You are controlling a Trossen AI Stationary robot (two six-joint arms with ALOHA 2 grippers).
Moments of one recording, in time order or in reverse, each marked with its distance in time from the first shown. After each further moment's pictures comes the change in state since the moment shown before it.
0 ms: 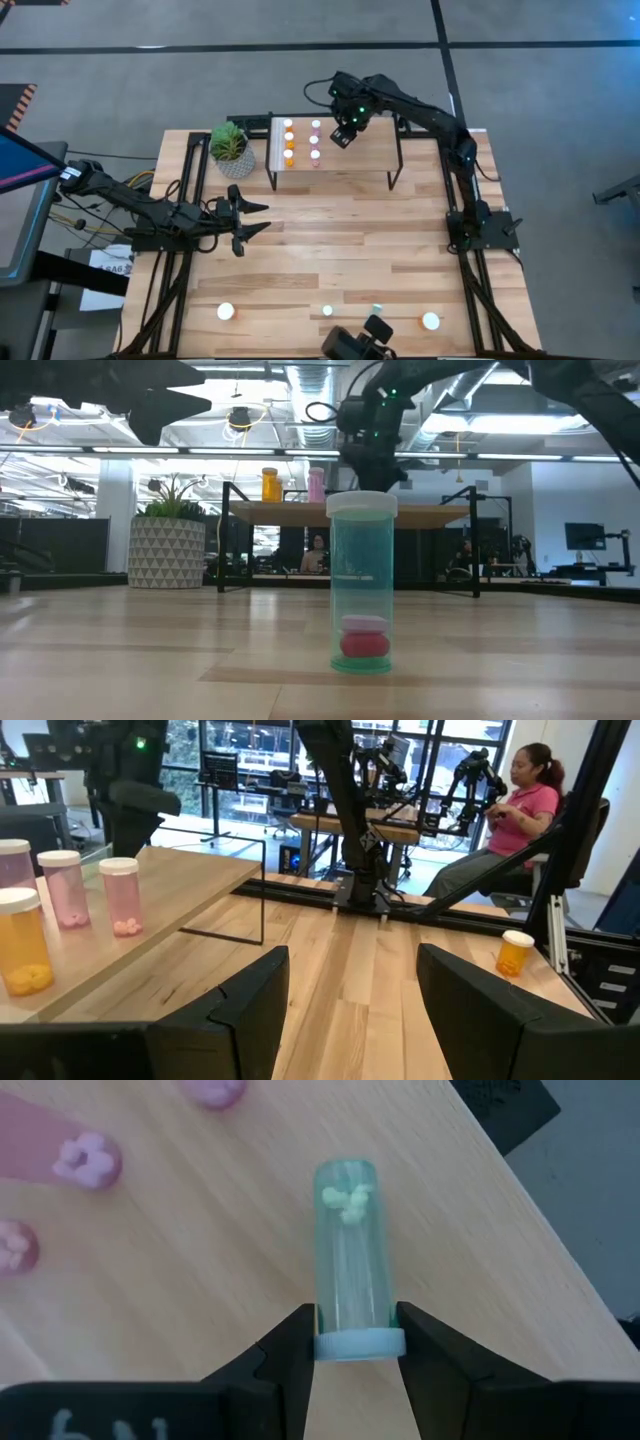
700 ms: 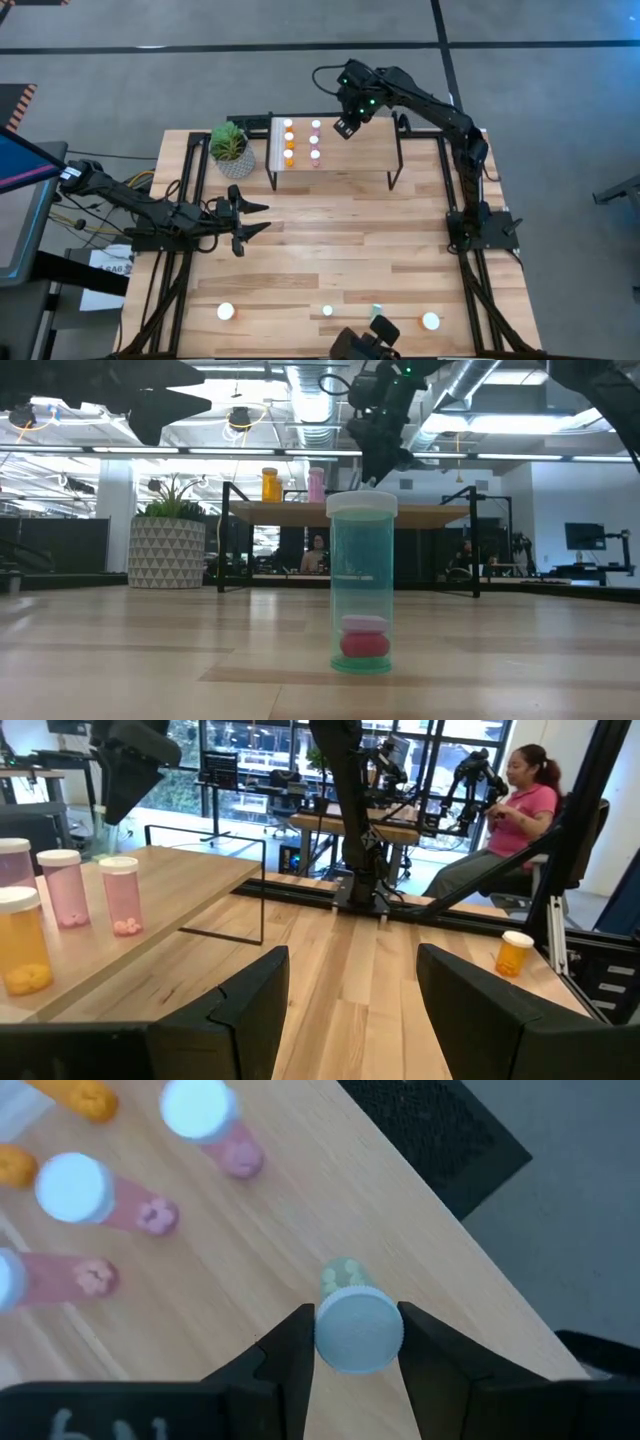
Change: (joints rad) left arm 0.000 0.000 0.000 0.000 0.000 -0.003; right arm -0.014 -0.098 0.001 0.034 -0.006 0.034
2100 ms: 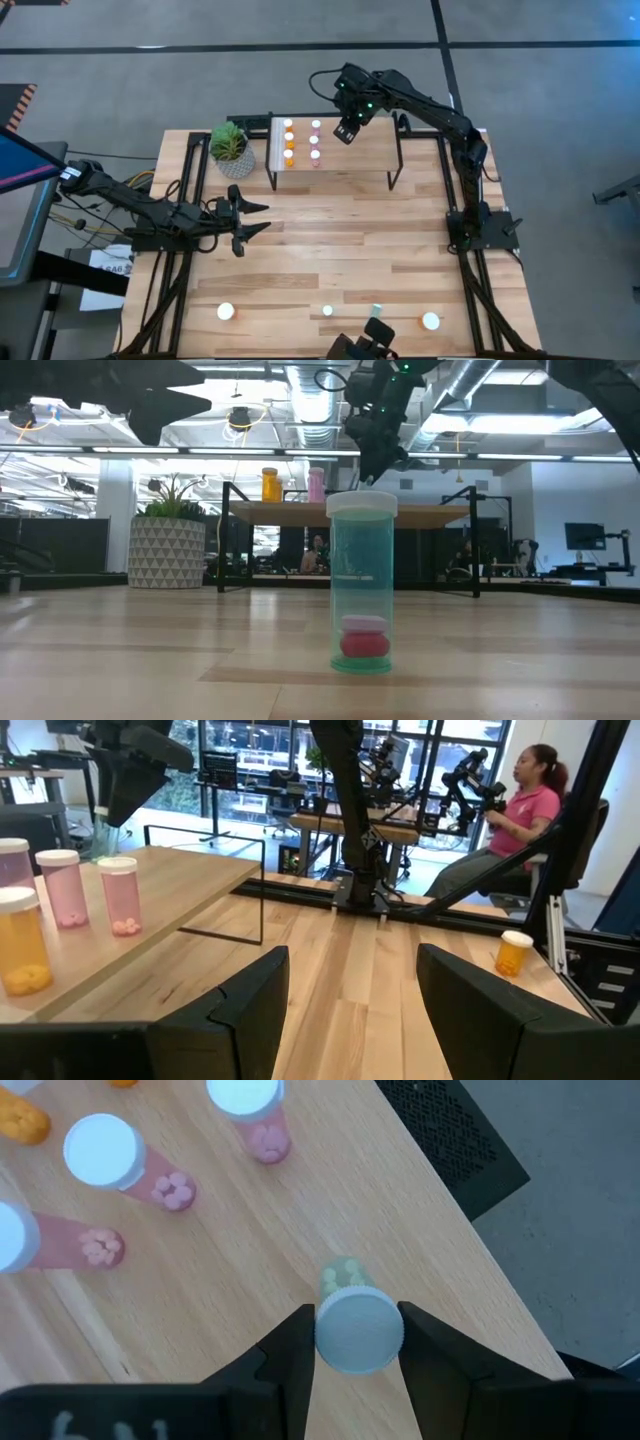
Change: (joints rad) left arm 0.000 0.000 0.000 0.000 0.002 0.001; right arm 0.029 0.001 0.001 -0.002 0.022 -0.093
